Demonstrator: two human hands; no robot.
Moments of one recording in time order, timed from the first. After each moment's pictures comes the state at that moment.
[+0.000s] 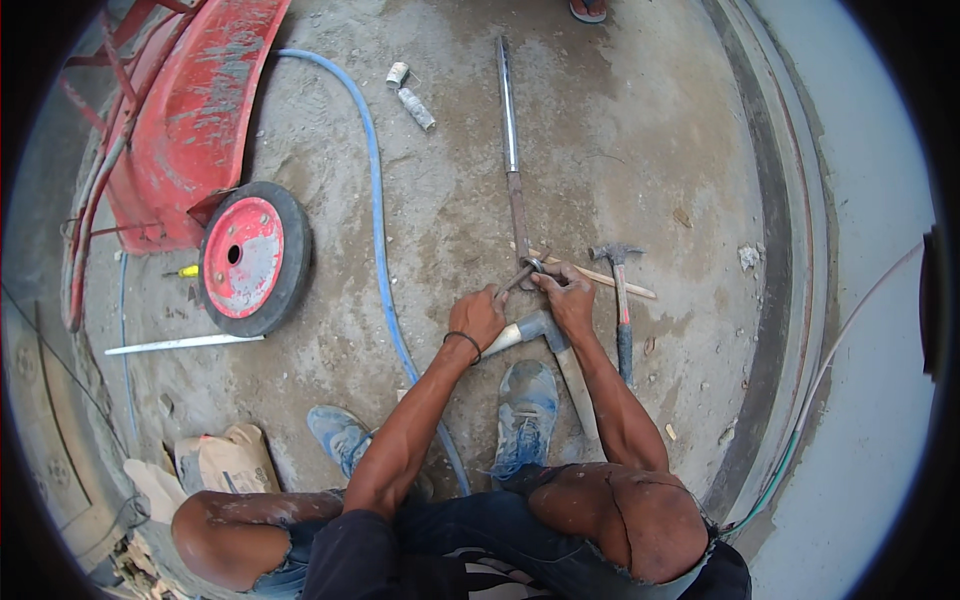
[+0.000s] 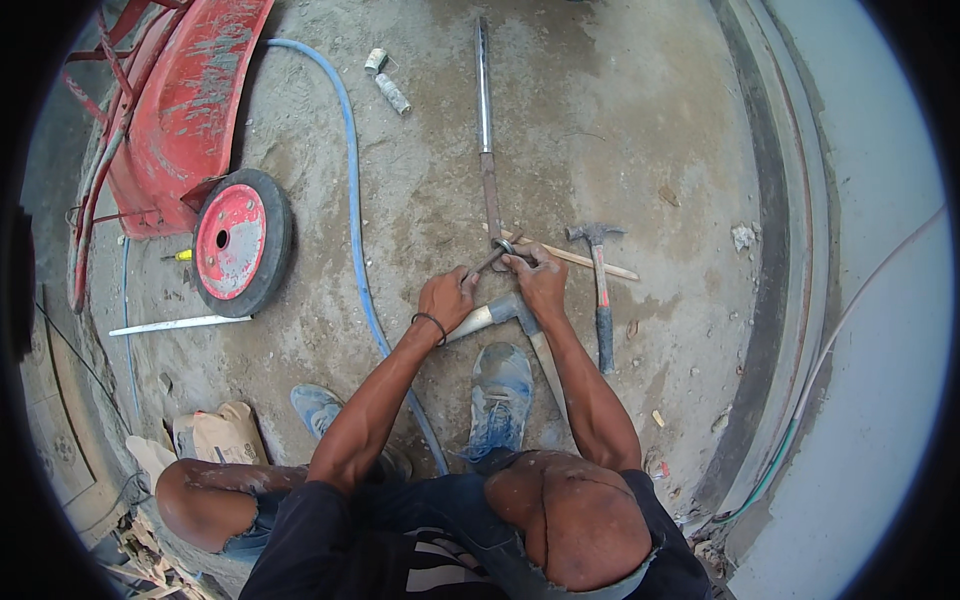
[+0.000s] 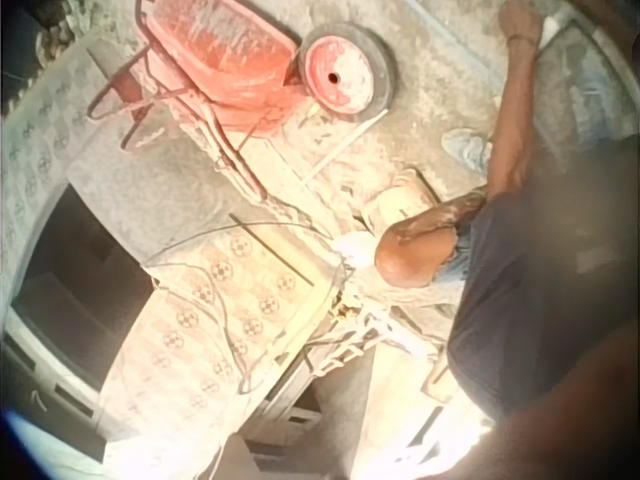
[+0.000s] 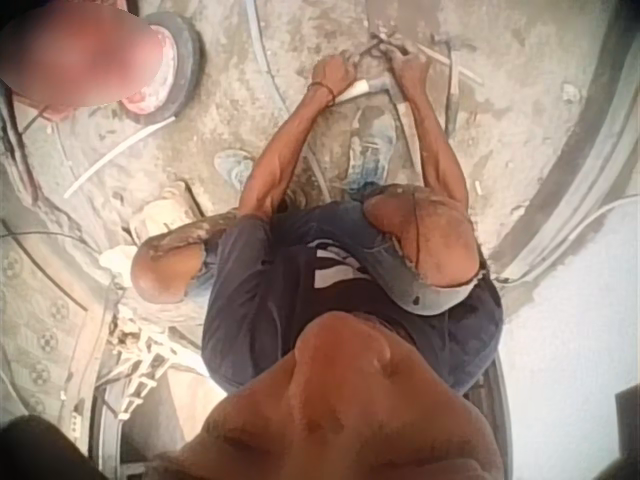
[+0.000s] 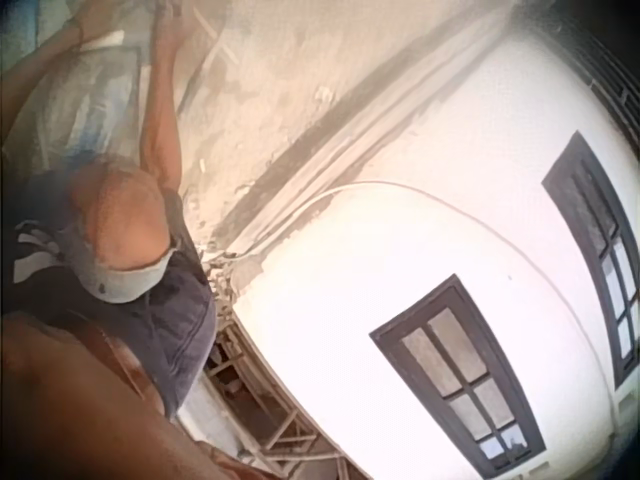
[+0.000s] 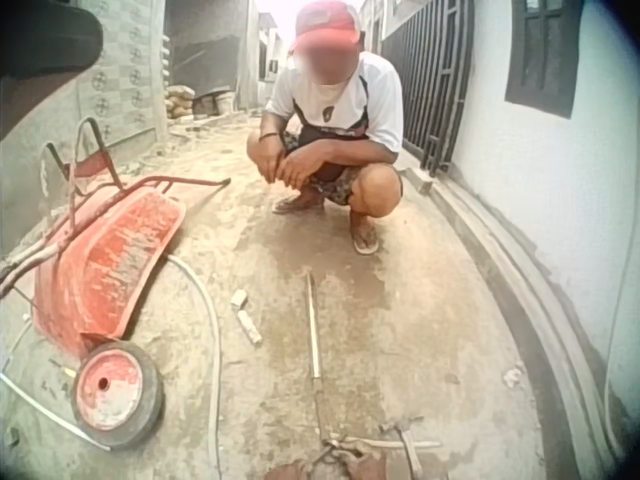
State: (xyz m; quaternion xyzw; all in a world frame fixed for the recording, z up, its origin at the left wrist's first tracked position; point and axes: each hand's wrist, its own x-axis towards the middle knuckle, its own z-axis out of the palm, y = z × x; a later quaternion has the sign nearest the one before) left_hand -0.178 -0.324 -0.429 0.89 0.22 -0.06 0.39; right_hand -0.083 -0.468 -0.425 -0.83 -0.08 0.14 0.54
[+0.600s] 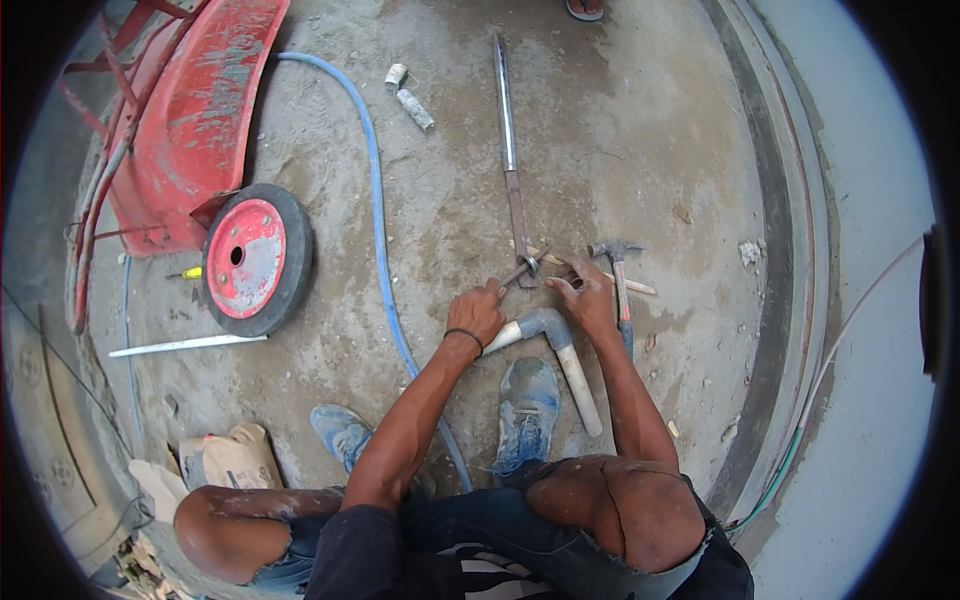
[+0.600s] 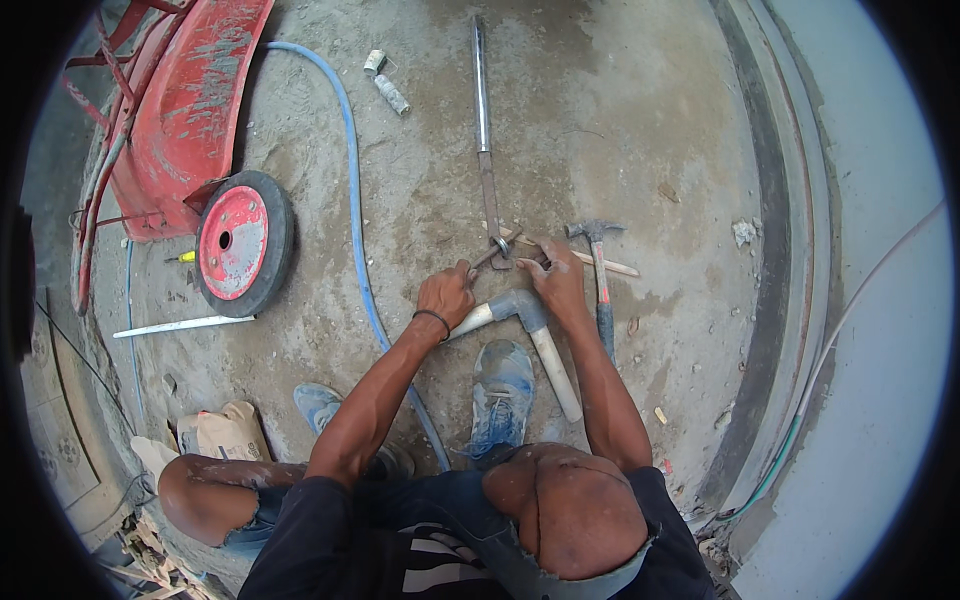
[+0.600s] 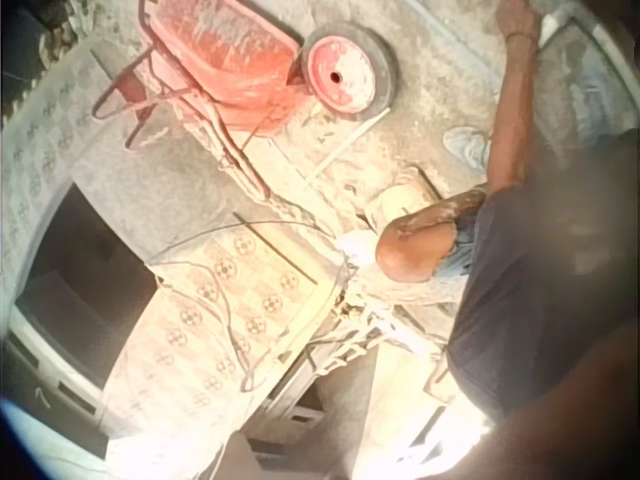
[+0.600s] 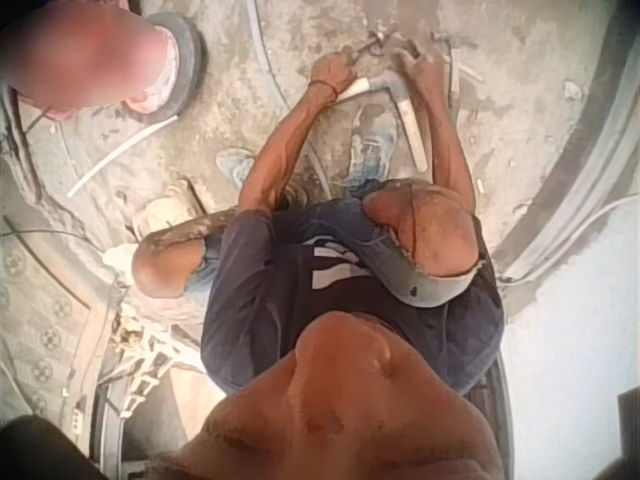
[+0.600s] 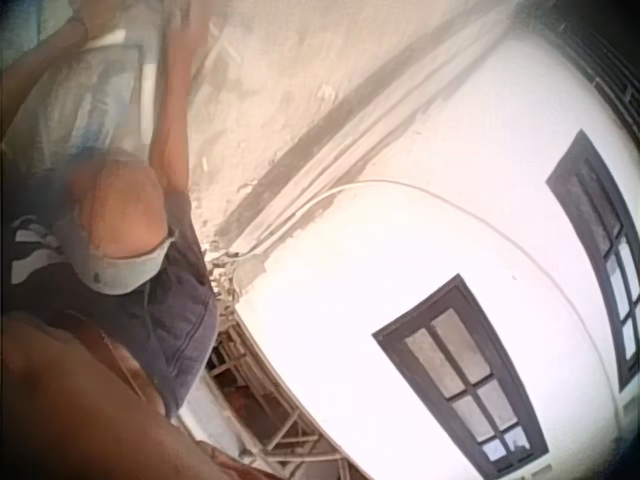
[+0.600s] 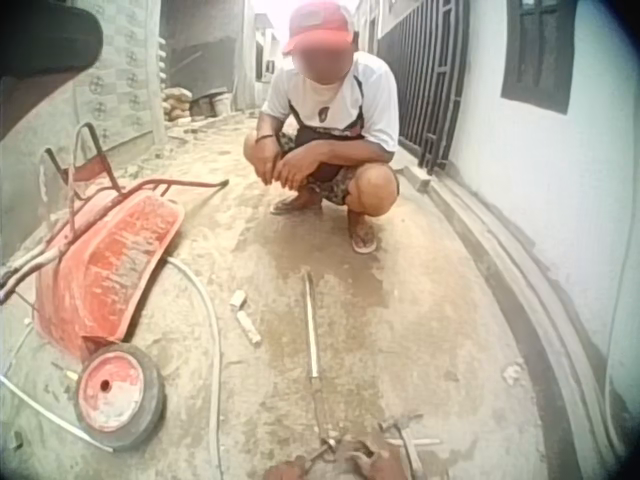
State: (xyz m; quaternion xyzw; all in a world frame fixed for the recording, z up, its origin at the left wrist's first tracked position) left_hand -0.182 -0.318 -0.432 0.93 0.17 -0.08 0.32; right_hand -0.071 -0.492 -0.410 -0.87 -0.24 0.08 0.42
